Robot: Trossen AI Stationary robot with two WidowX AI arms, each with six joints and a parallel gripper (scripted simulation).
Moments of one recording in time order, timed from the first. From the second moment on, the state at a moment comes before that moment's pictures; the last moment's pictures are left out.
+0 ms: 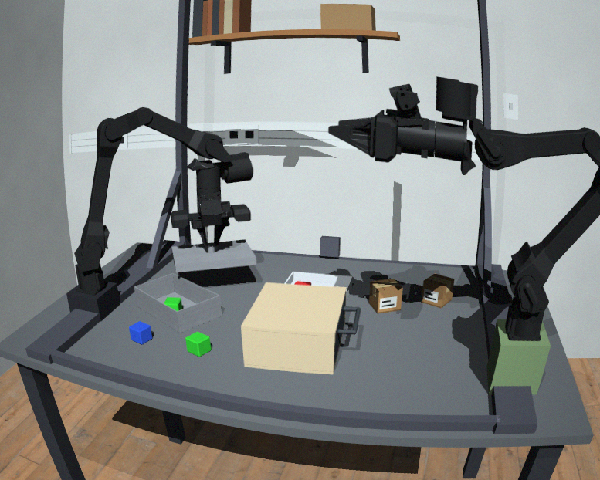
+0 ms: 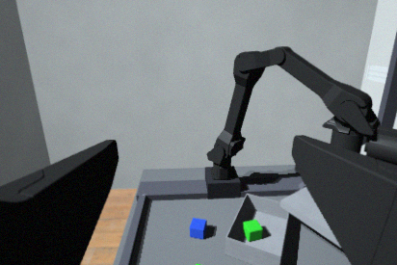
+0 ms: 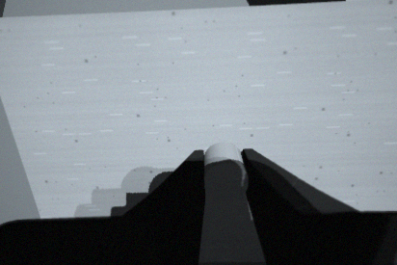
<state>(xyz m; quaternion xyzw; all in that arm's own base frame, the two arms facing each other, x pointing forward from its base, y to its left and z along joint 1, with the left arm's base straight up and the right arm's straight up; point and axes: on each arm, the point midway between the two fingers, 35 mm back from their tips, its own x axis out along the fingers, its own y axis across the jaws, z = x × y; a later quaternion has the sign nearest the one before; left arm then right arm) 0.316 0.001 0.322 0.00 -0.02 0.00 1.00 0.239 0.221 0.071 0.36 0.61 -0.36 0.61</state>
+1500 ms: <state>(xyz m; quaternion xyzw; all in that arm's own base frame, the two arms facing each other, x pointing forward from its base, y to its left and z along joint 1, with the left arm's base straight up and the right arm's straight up) 0.316 0.001 0.322 0.00 -0.02 0.00 1.00 0.206 0.065 0.064 0.61 0.36 -0.61 0.36</state>
